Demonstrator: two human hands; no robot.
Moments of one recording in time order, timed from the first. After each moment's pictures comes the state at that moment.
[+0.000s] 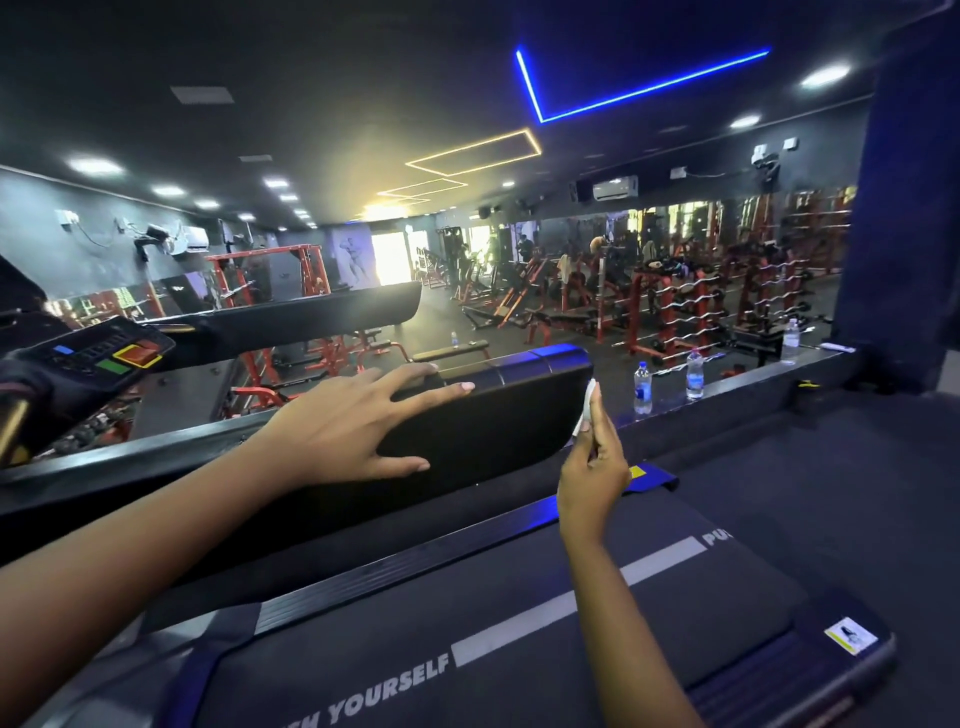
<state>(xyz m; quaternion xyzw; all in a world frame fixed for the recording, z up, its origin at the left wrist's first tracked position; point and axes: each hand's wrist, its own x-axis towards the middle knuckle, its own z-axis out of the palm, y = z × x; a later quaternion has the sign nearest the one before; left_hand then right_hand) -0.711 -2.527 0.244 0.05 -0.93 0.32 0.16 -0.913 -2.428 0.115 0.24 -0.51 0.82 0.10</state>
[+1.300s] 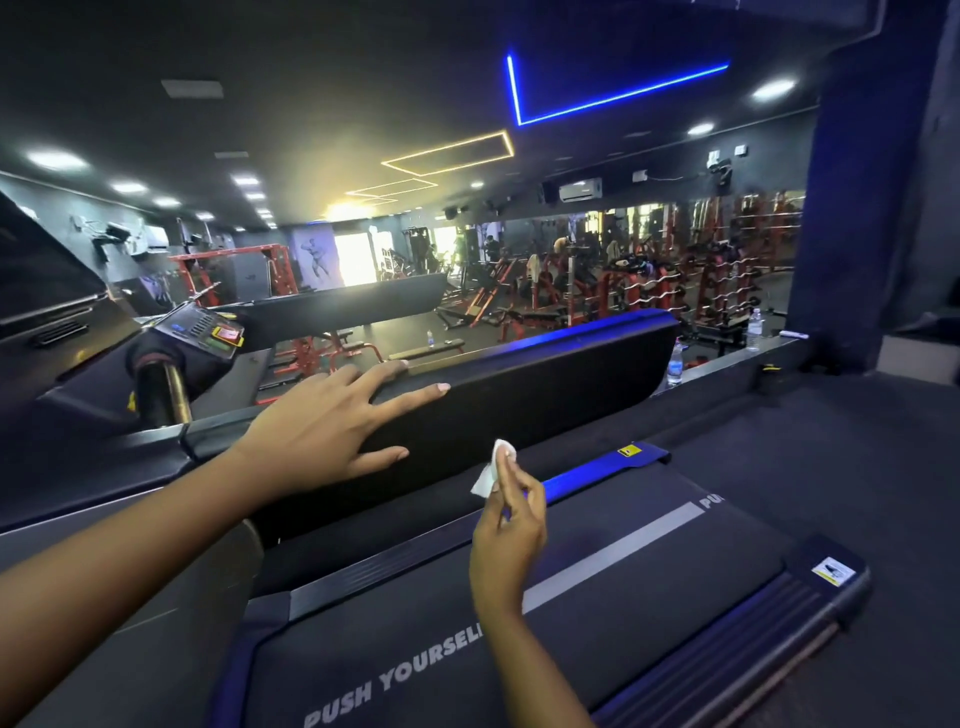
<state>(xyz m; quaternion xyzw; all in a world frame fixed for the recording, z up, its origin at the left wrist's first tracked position) -0.536 -2.567 0.238 0.04 -0.91 0.36 0.20 -0.650 -2.458 0.083 0.25 -0.50 0.82 0.10</state>
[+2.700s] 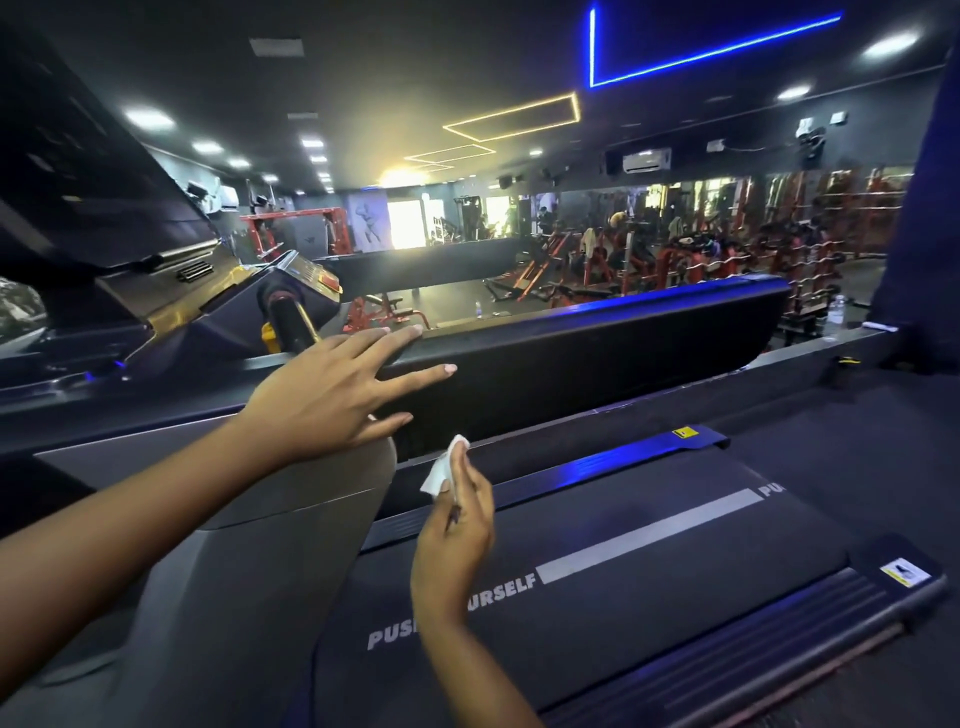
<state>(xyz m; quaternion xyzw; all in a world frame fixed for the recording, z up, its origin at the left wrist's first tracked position) -0.429 -2.577 0.235 0.07 -0.89 0.40 0.18 -0.497 -2.482 0.080 0.26 -0.46 0.85 -0.01</state>
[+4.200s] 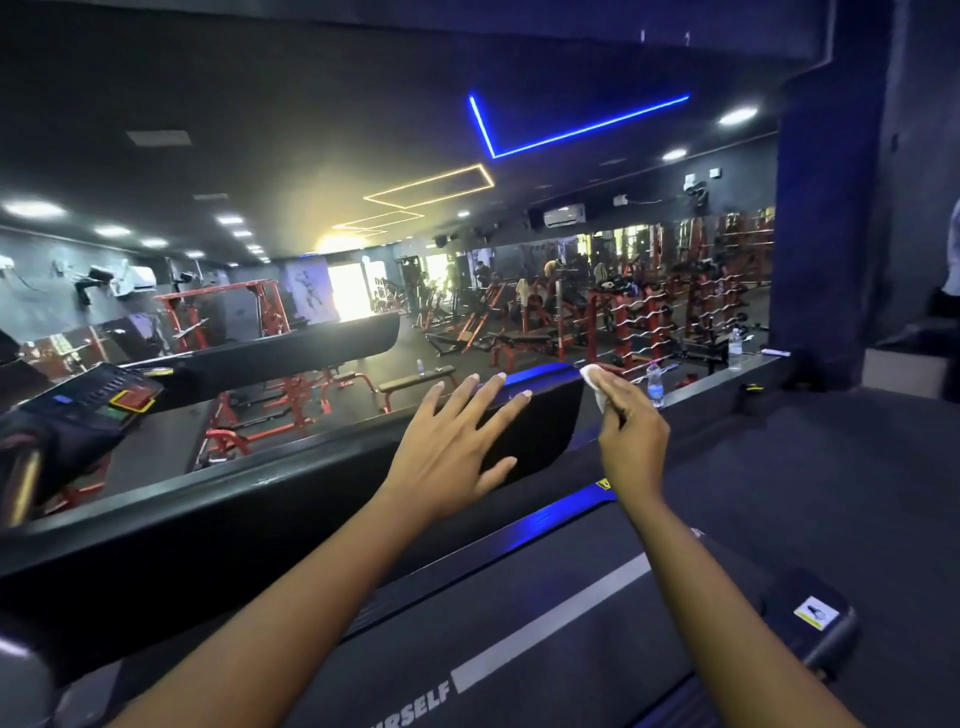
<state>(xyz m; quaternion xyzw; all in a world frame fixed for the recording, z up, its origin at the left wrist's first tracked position) -0.753 -2.477 0.219 0.12 -0.91 0.32 0.24 -0.935 -2.379 0.165 0.34 -0.59 0.70 0.20</state>
